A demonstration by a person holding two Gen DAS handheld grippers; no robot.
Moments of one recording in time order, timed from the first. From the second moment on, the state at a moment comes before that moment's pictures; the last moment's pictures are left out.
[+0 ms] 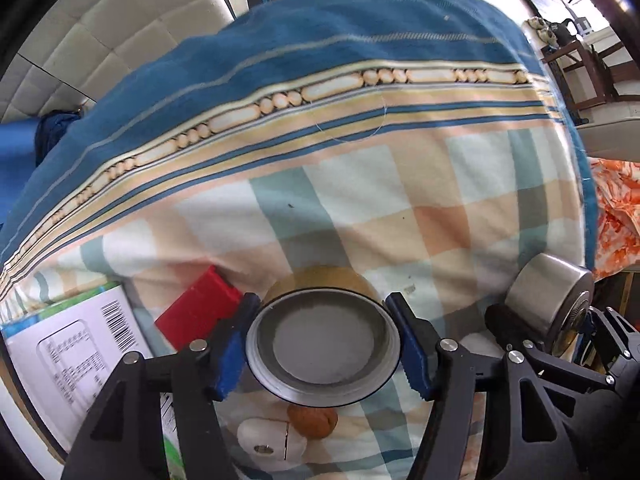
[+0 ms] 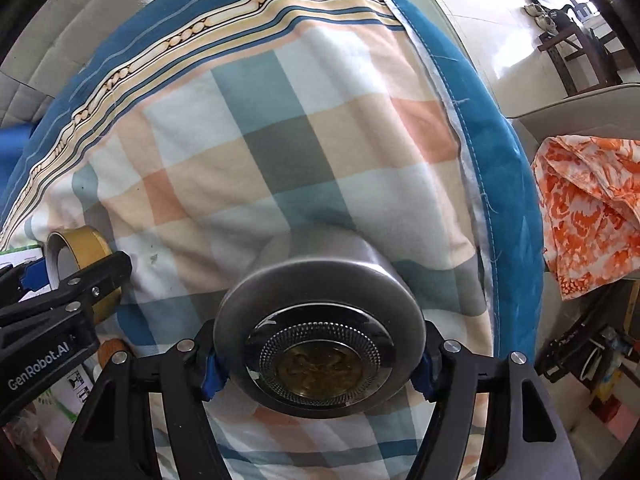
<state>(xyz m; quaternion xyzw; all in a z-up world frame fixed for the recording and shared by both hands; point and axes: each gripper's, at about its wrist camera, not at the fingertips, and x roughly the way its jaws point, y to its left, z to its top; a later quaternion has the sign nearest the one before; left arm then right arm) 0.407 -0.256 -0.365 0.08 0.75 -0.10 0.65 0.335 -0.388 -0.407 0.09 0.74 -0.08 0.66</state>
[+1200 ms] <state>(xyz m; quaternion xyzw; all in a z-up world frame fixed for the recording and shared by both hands) 0.312 0.038 -0.200 -0.04 0.64 -0.03 0.77 0.266 -0.085 -0.248 0.02 0.67 0.09 0.74</state>
